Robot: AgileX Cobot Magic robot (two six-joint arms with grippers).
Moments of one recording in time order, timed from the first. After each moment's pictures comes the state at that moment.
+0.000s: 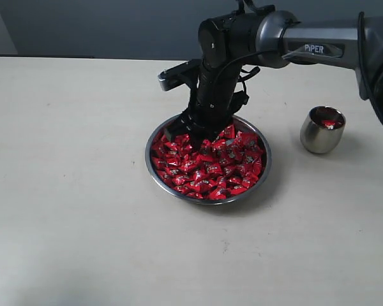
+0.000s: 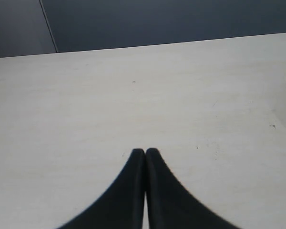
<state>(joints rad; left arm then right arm) 0.11 0.00 0.01 0.03 0.34 0.03 0.72 2.22 -1.71 0.07 0.98 -0.11</state>
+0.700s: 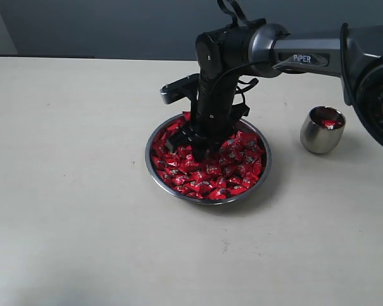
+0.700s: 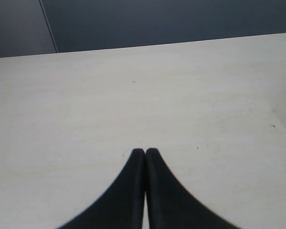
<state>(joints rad) 0.11 0.00 0.01 0.03 0.34 0.03 0.72 2.26 -1.72 0.06 1.02 -0.08</state>
